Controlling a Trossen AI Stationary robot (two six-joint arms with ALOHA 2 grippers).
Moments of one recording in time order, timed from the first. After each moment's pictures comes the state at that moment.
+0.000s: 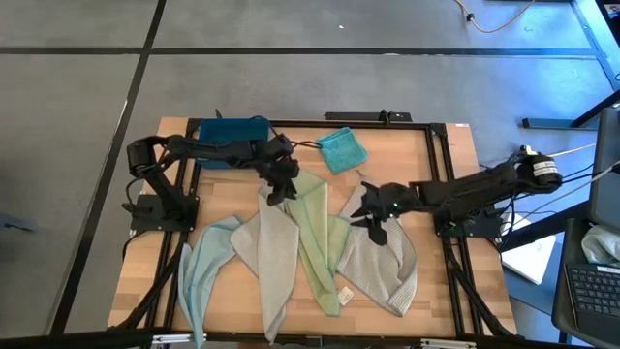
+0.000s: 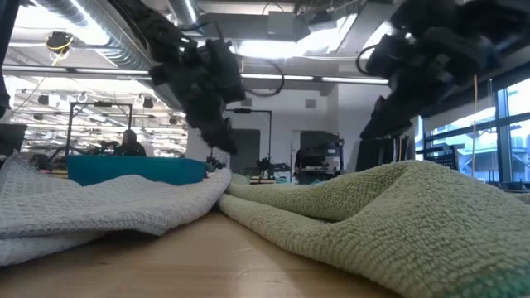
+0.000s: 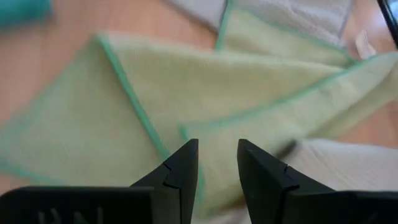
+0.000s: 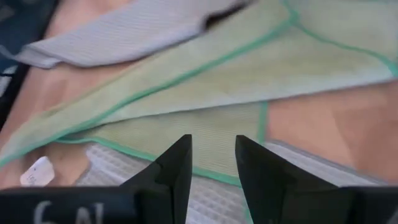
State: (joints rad) left arm 0.39 1.65 0.95 -0.30 0.53 0.17; right arm 0.06 1.24 0.47 0.15 -0.10 0.25
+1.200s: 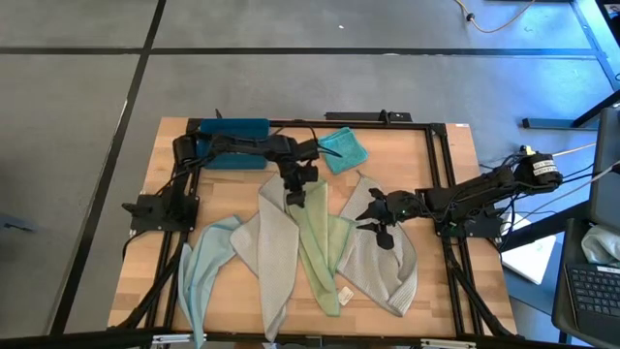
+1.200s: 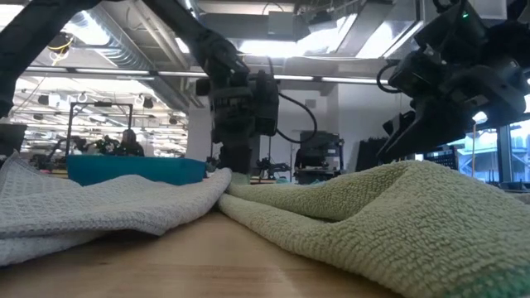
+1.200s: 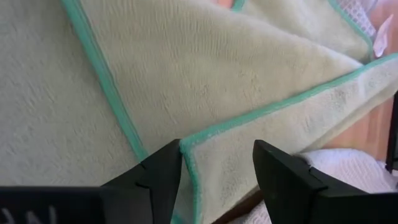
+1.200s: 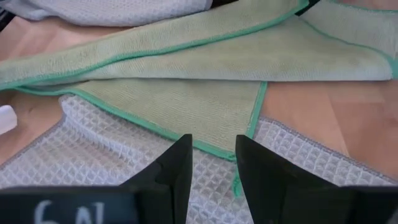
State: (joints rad) left arm 0.37 2.03 1.38 -0.73 0.59 0.14; right arm 0.10 1.24 0.30 0.34 -0.03 0.10
